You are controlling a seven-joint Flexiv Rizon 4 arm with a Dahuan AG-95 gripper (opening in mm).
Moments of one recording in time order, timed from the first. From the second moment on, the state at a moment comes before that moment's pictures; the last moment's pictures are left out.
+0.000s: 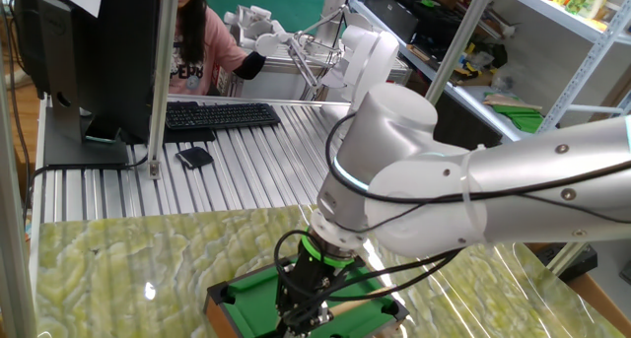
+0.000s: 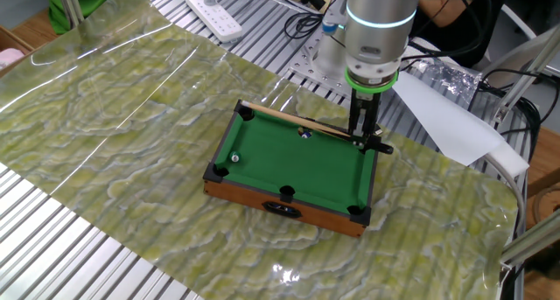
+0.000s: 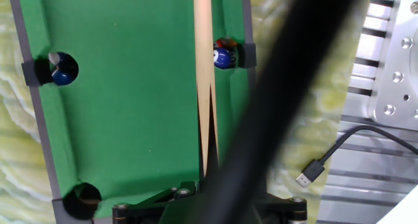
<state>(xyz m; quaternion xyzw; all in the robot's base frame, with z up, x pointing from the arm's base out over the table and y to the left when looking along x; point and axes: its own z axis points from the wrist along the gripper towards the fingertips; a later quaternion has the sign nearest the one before) 0.344 0.185 0.110 -0.64 -0.76 -0.04 0.08</state>
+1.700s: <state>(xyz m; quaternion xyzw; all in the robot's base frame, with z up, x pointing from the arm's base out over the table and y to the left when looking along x) 0.337 0.176 0.136 -0.62 -0.78 -0.03 0.08</state>
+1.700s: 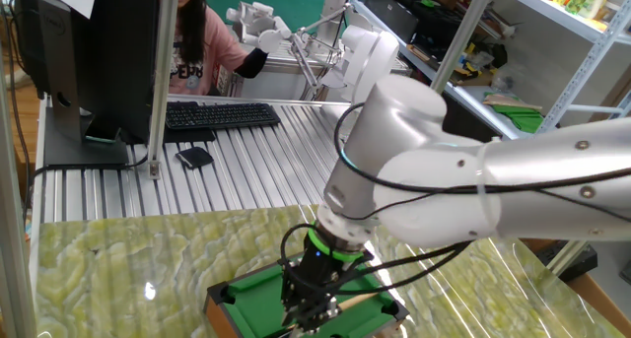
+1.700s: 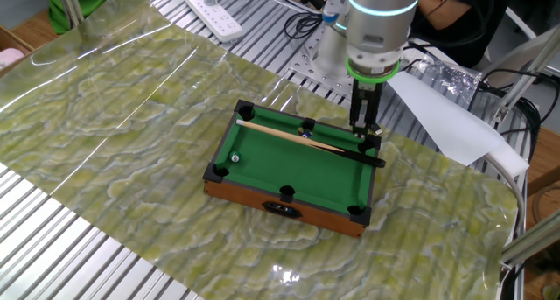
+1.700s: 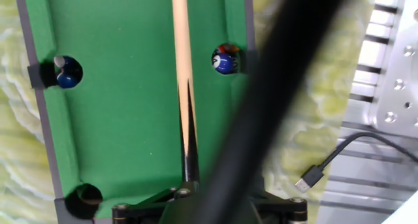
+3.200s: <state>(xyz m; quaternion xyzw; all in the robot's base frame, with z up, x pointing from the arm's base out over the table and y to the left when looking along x) 0.363 0.131 0.212 -0.40 -0.91 0.00 0.07</state>
